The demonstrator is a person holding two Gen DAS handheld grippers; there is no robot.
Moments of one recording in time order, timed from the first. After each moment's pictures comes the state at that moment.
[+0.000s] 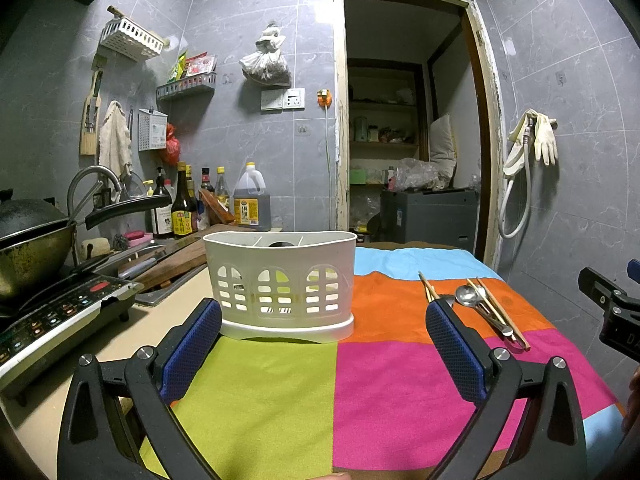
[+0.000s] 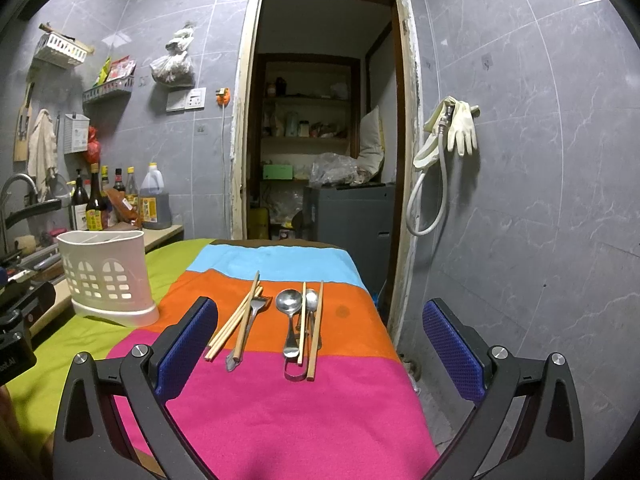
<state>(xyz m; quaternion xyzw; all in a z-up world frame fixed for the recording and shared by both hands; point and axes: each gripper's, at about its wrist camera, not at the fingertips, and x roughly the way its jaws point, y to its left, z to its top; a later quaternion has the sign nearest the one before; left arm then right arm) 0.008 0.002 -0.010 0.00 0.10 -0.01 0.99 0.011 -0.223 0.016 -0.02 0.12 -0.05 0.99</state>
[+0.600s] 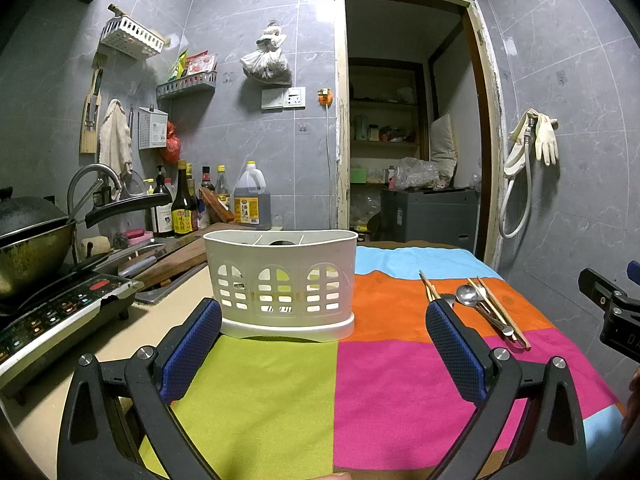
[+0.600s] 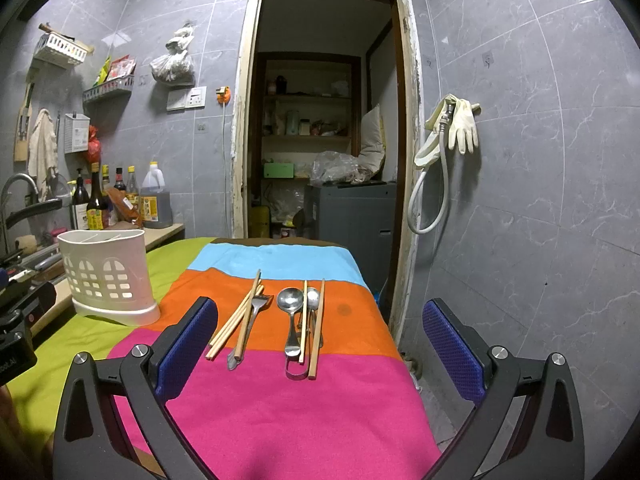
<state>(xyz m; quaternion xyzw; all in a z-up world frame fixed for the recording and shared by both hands) 0.009 0.003 -0.010 0.00 0.10 -0.01 0.99 0.013 -0.221 0.014 -0.02 0.12 -0.05 0.99</state>
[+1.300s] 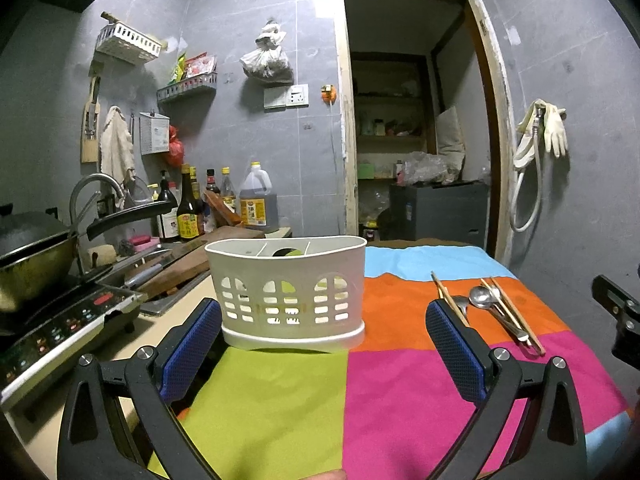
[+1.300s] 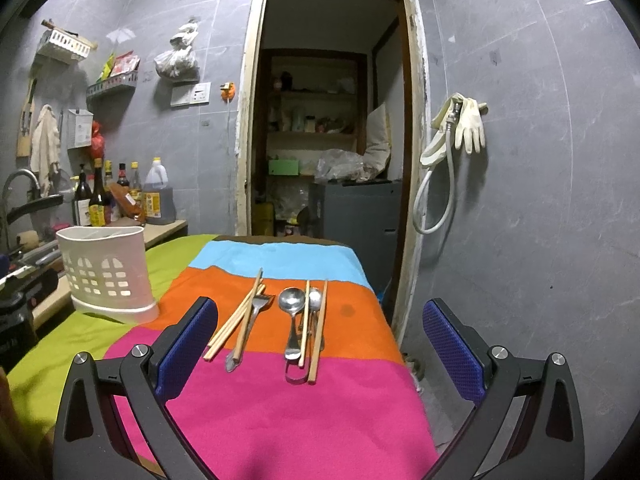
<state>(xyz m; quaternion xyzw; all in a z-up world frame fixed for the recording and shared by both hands) 0.029 -0.003 -0.011 0.02 0.11 0.01 0.99 0.017 -0.219 0.009 -0.03 0.12 -0.05 0.99</state>
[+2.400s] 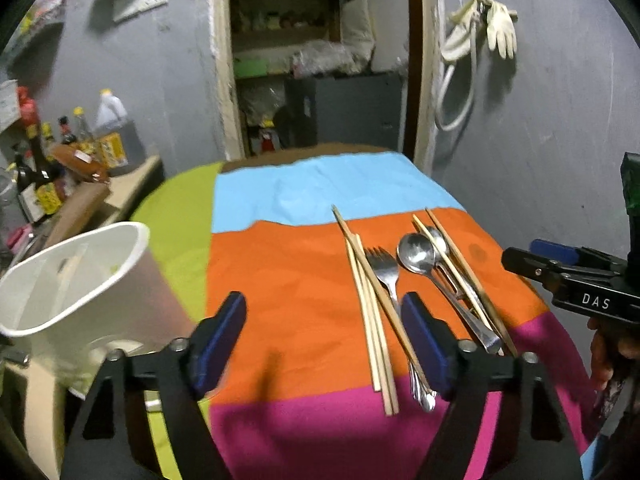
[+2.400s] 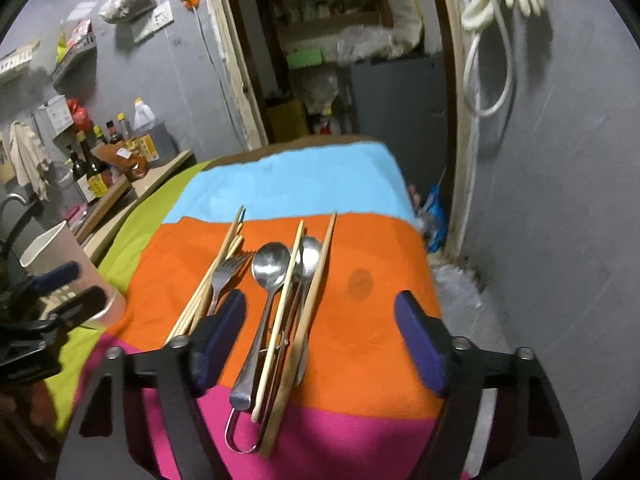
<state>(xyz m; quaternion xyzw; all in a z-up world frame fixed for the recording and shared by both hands) 0.201 -0.086 -0.022 0.08 0.33 -0.17 0.92 0.191 -0.310 -0.019 0.08 0.36 0.06 0.93</state>
